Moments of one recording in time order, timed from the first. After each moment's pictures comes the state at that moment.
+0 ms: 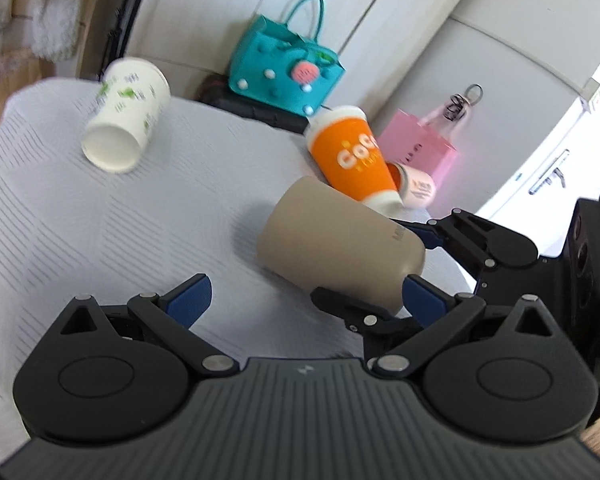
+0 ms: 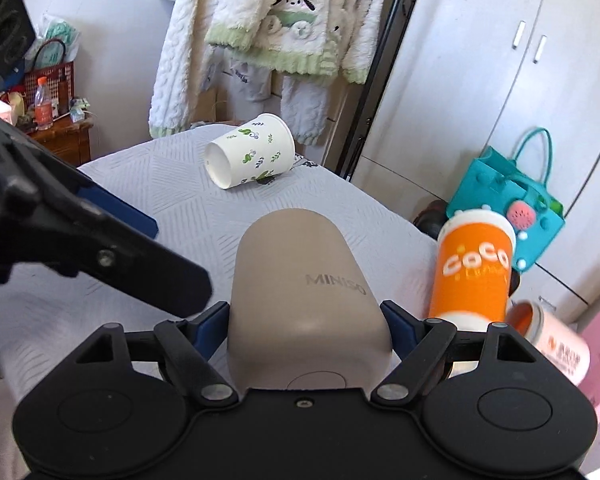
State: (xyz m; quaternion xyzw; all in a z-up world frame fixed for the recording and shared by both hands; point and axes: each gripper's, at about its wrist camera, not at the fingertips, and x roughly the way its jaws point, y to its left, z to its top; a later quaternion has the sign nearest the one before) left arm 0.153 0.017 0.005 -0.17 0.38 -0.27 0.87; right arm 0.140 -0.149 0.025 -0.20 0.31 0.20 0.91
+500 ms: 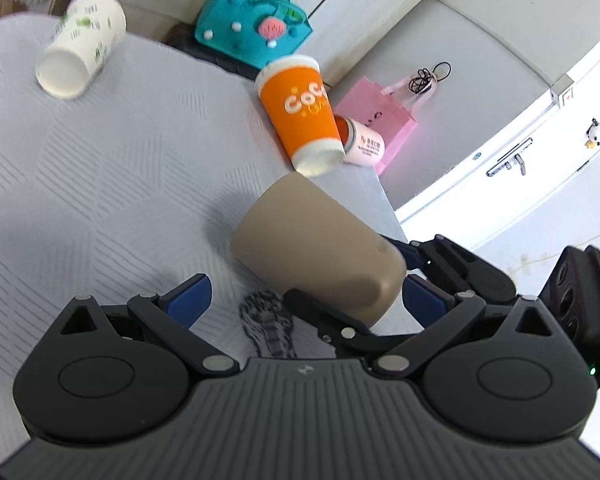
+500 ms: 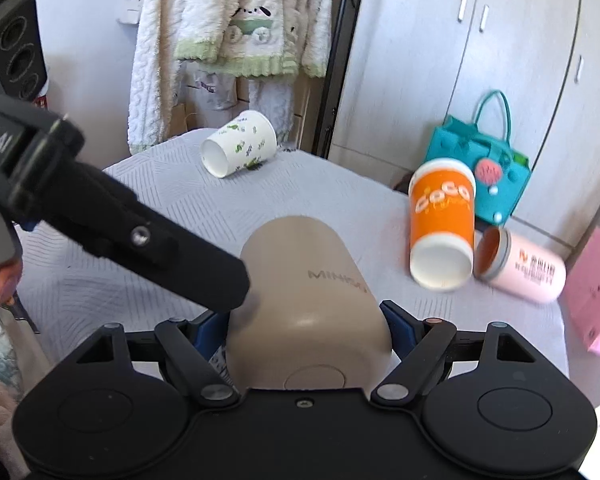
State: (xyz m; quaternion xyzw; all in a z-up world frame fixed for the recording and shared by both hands) left arm 0.132 -0.003 -0.003 -0.22 0.43 -0.33 0.81; right arm 0.085 -0.166 0.021 -0.14 0.32 0.16 0.93
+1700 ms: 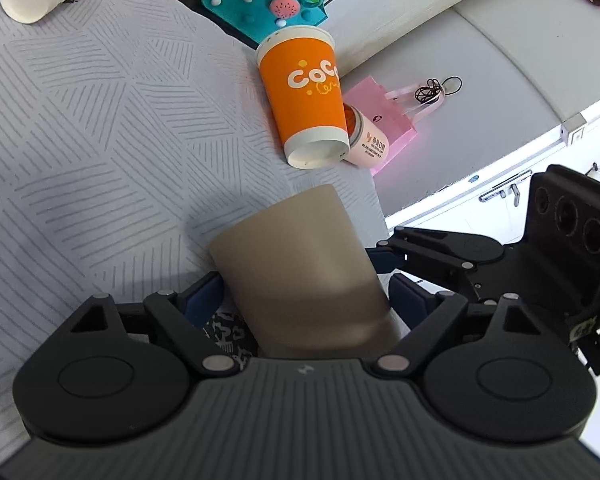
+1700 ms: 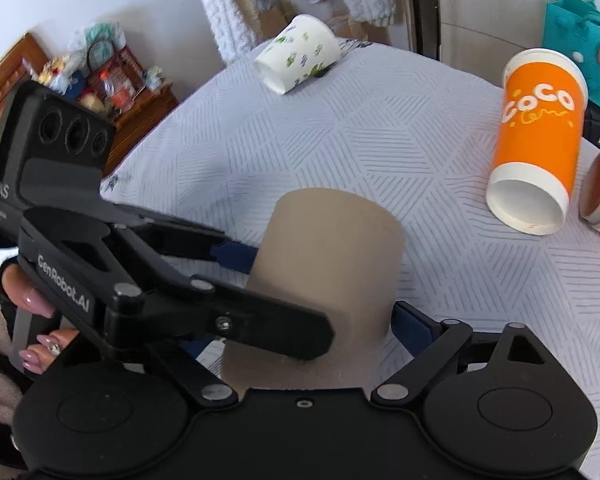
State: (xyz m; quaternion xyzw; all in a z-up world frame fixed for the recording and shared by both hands) left arm 0.168 -0.045 -0.047 -0.29 0.45 -0.32 0.78; right arm 0.167 -0.199 0.025 -0.08 0.51 0.34 0.79
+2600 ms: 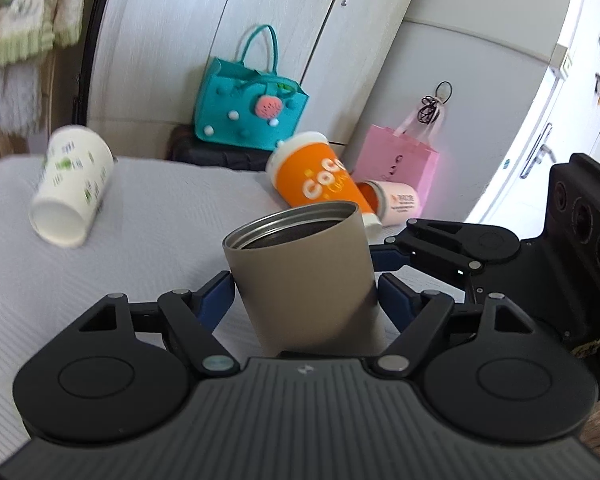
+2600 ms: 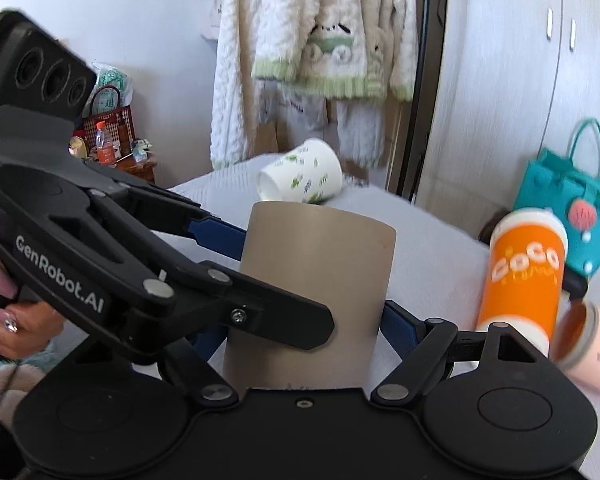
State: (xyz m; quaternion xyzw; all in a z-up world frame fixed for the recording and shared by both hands) left arm 0.169 -0.019 0.003 -0.09 0.30 -0.30 0.90; right arm 0.154 -0.175 0.026 -0.14 0.28 0.32 0.89
